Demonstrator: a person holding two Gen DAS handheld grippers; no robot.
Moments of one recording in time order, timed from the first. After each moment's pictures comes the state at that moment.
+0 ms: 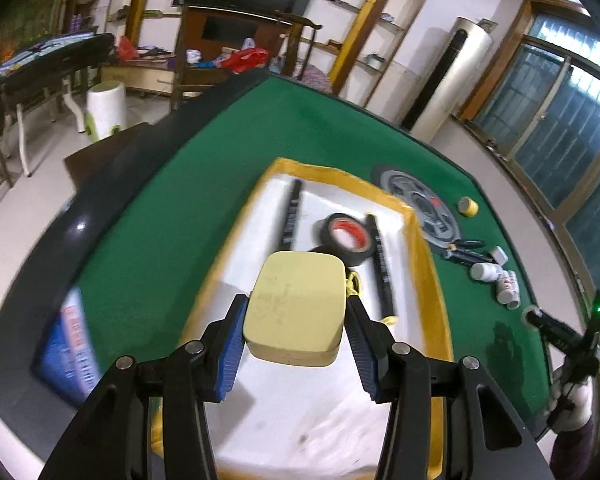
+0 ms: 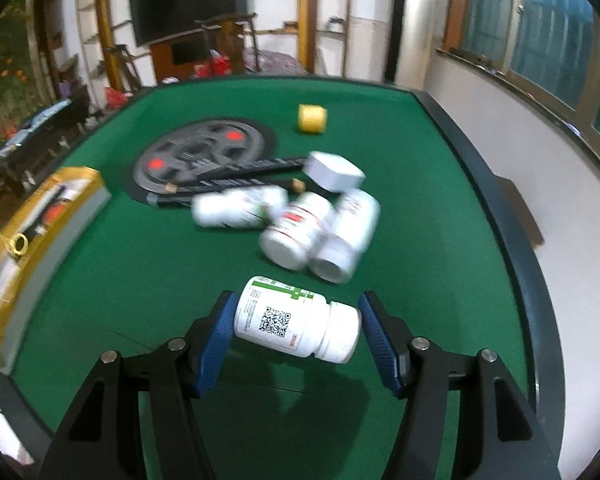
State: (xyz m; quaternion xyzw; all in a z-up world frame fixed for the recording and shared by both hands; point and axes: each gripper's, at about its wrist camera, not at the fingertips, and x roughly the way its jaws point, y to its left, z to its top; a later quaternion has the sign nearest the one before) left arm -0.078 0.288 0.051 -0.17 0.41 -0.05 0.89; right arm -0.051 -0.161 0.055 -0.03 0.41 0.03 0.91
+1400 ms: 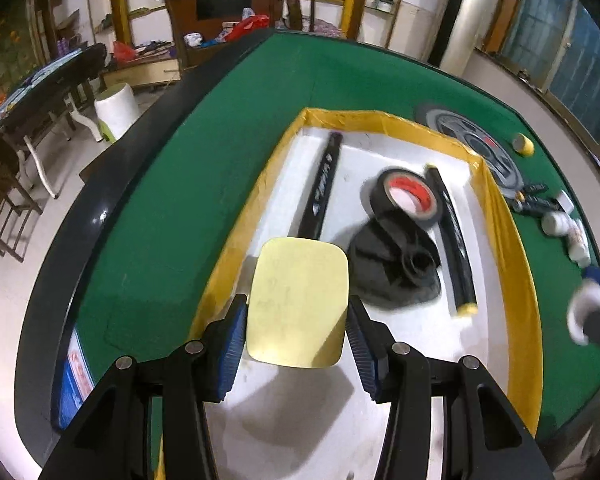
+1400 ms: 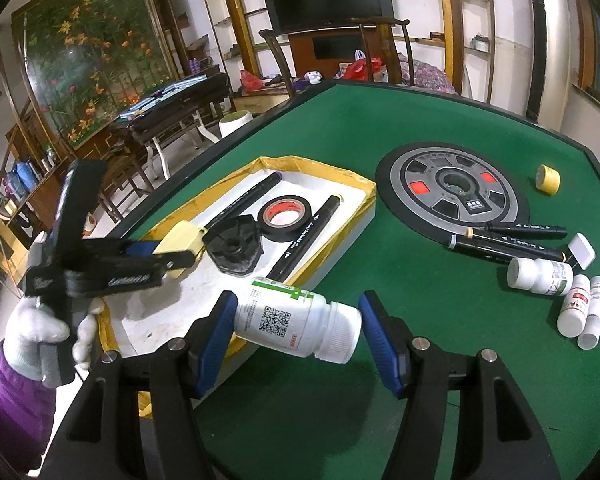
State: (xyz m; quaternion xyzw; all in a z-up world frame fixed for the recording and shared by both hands) left arm -0.019 0.267 0.015 -0.06 0.49 -0.01 0.87; right arm -0.061 0.044 0.075 -0.03 0.40 0.26 0.88
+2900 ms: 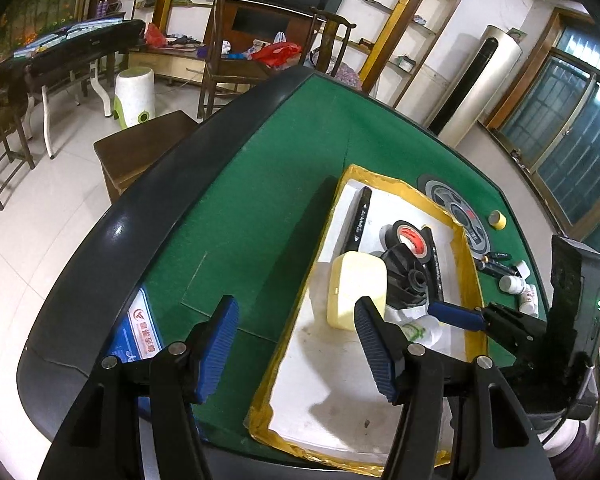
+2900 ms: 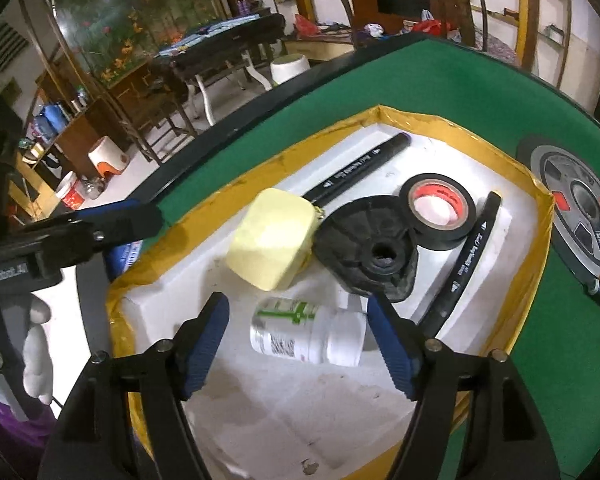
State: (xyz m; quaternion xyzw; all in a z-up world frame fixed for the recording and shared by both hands) left arm -0.076 0.342 0.048 -0.19 0.43 -0.02 0.88; right arm -0.035 0.171 0.036 -0.09 0.47 0.34 0.81
